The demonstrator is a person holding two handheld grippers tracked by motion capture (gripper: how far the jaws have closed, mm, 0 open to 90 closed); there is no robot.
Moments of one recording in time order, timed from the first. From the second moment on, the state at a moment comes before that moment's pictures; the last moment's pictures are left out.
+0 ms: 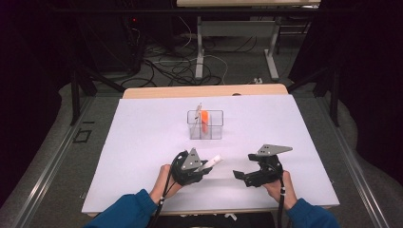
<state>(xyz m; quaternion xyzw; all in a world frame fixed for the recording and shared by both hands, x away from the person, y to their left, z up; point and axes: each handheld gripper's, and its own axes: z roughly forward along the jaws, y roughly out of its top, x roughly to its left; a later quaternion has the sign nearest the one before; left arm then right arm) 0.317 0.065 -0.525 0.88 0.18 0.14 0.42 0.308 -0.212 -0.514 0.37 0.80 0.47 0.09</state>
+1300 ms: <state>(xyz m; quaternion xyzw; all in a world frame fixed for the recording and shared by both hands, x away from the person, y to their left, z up) 0.317 0.045 -0.529 0.85 0.21 0.20 0.44 0.326 -0.169 -0.509 0.46 0.68 0.57 0.02</state>
